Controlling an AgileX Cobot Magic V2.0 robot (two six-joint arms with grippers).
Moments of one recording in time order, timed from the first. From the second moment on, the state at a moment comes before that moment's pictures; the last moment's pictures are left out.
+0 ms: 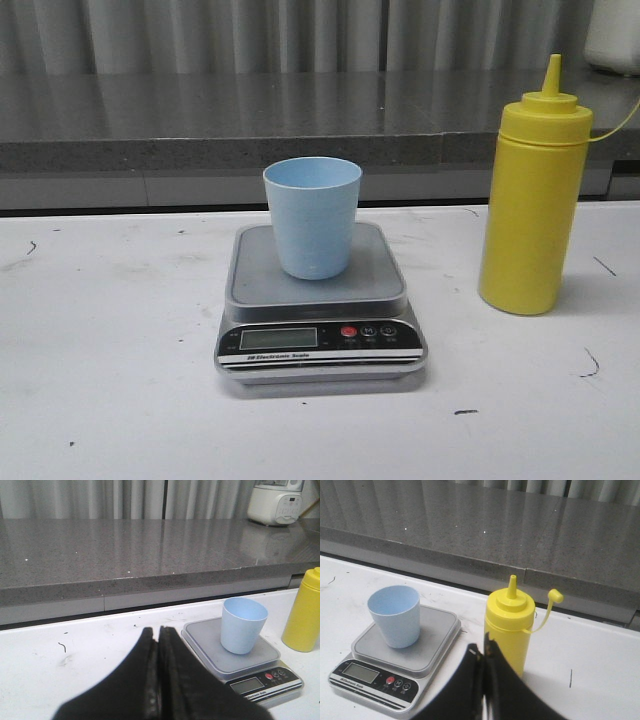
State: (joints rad) left arm -0.30 0.05 -0.32 -0.10 0.44 0.02; right arm 0.27 0.44 -0.42 0.34 0.25 -0.32
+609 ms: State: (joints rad) left arm -0.09 -0.01 -0.08 -0.09 0.28 0.02; right arm 0.27 0.44 -0.42 0.34 0.26 -0.32
